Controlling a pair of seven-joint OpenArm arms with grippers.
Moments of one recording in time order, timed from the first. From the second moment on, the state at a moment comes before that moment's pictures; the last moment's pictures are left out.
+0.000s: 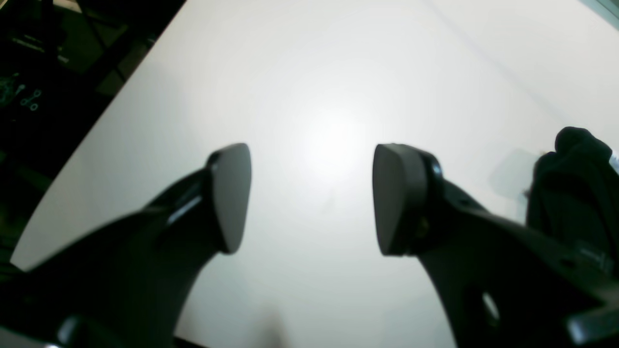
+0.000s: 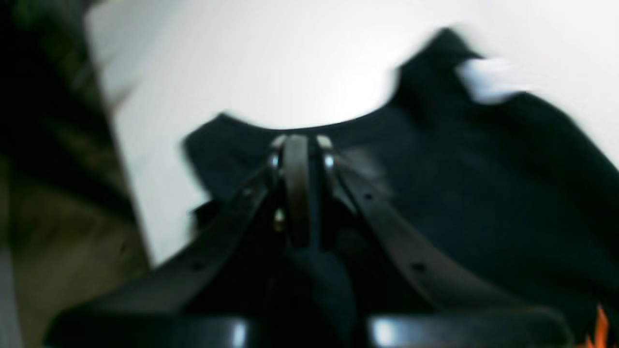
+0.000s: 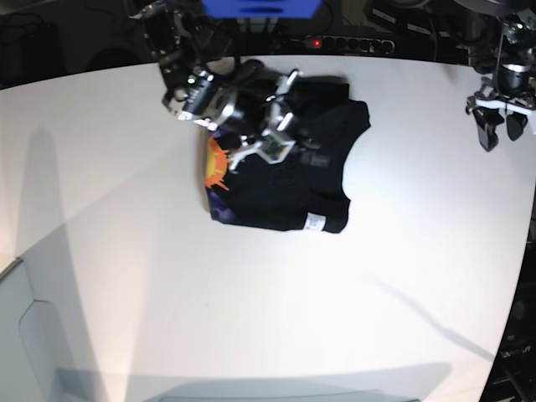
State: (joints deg) left arm 30.4 -8.3 -54.2 115.8 -40.2 -21.2 43.0; right arm -15.5 0.1 -19.3 104.8 5.9 39.0 -30.0
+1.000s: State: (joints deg) left arm 26.9 -6.9 -31.3 113.0 -48.0 -20.4 42.8; right arm -22.7 4.9 -6.7 101.5 5.8 39.1 -30.2
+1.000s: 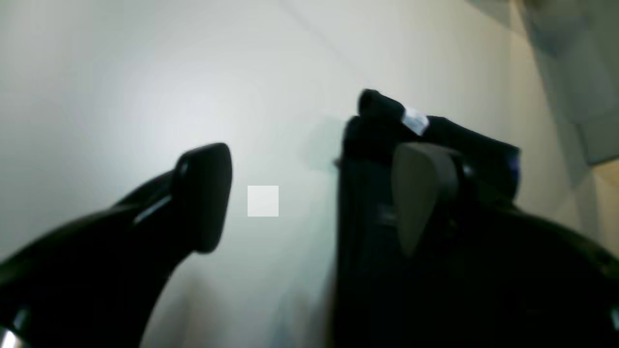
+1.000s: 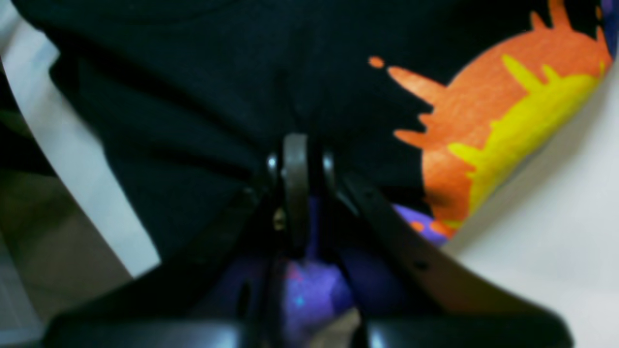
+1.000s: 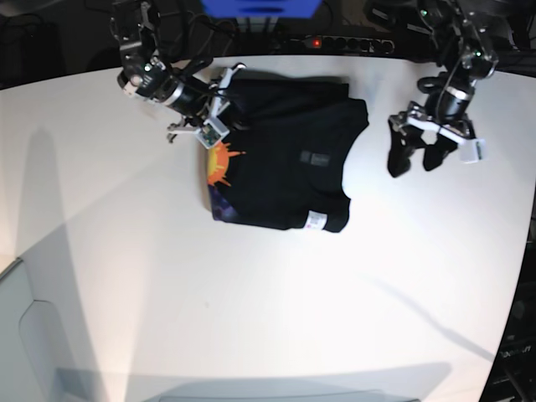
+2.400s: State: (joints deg) left arm 5.3 -21.4 11.3 85.2 -48.6 -20.4 41.4; right arm -23.6 -2.3 25.2 114.1 5.6 39.1 -30.9
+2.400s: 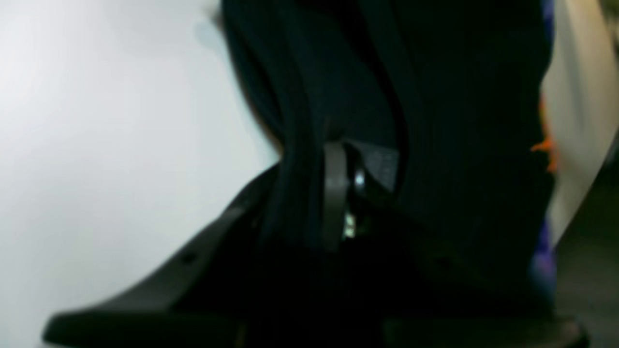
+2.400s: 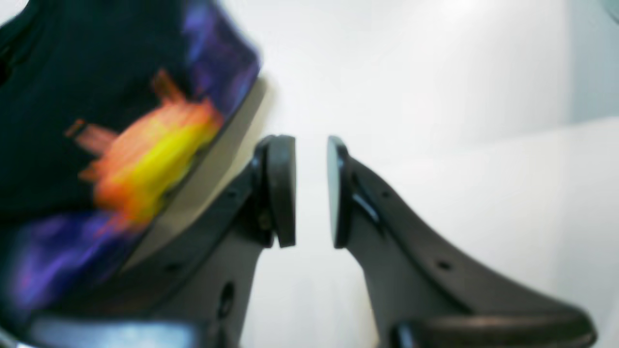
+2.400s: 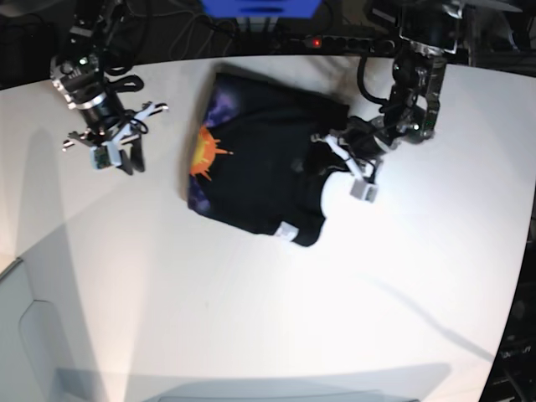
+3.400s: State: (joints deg) left arm -36.3 -3.5 64.2 60.1 -6.5 -38.4 38.0; right arm -22.7 -9.4 42.2 114.2 5.6 39.1 -30.9
